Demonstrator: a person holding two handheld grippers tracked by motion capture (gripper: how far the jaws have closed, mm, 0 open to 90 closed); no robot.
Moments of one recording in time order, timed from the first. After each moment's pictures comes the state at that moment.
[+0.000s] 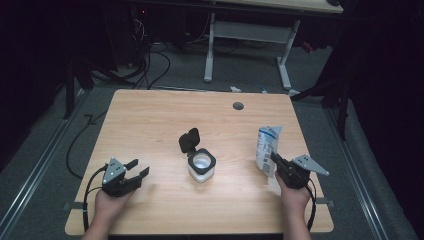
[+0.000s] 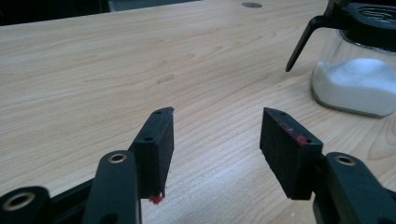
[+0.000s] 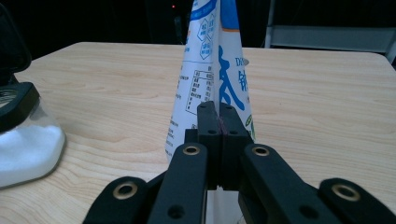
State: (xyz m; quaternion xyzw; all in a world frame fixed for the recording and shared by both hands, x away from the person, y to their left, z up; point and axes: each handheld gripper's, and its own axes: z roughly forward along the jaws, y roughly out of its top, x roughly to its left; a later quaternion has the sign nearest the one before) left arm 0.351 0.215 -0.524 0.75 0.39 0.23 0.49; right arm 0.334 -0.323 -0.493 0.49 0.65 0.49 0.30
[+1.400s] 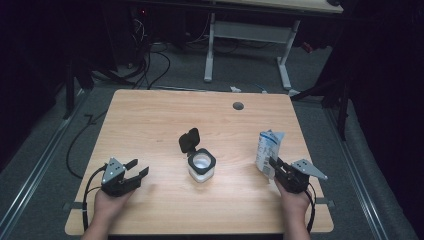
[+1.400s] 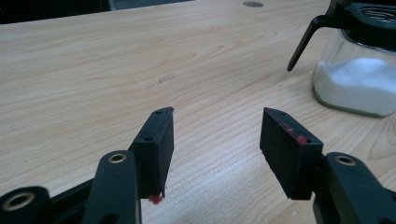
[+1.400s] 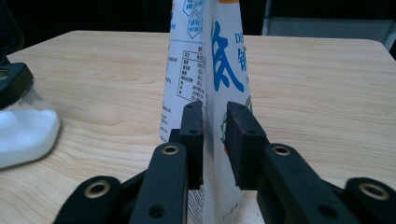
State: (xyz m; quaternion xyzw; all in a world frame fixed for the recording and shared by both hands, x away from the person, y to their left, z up) left arm 0.351 0.217 -0.524 0.74 0.39 0.23 0.49; right arm 0.325 -0.322 -0.502 0.50 0.66 0.48 0.30
